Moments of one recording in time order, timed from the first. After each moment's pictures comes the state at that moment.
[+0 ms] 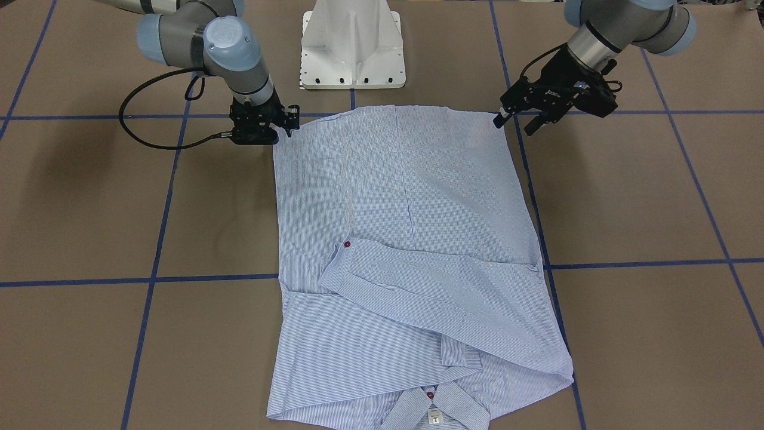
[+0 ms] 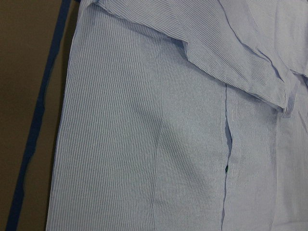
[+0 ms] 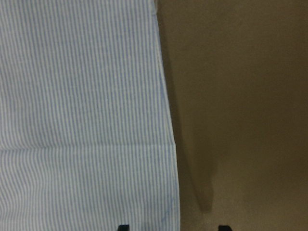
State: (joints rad) left arm -0.63 -1.50 -2.01 -2.47 -1.97 -1.52; right arm 0.38 -1.21 1.86 -1.52 2.00 1.32
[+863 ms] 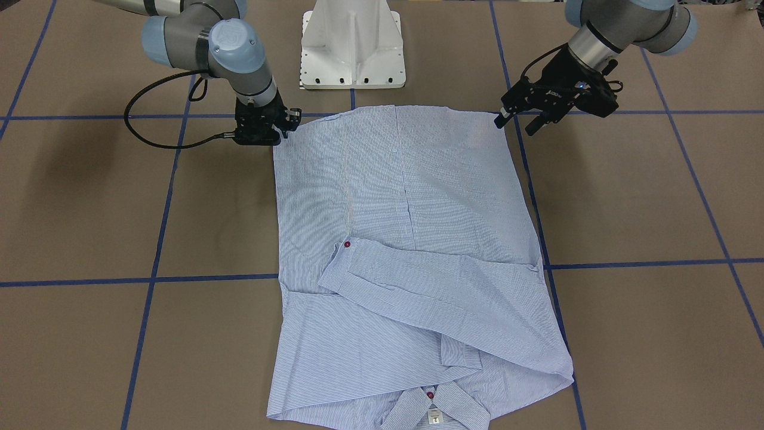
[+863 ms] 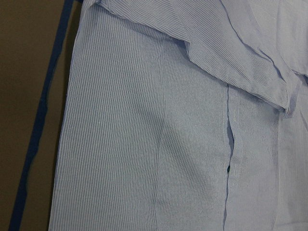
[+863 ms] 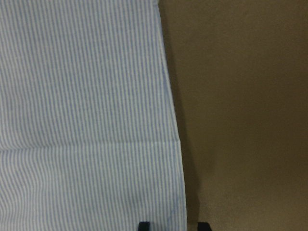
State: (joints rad) left arm -0.64 -1.50 -2.01 -2.47 -1.97 -1.52; right arm 0.38 -1.20 1.85 -1.52 2.00 1.34
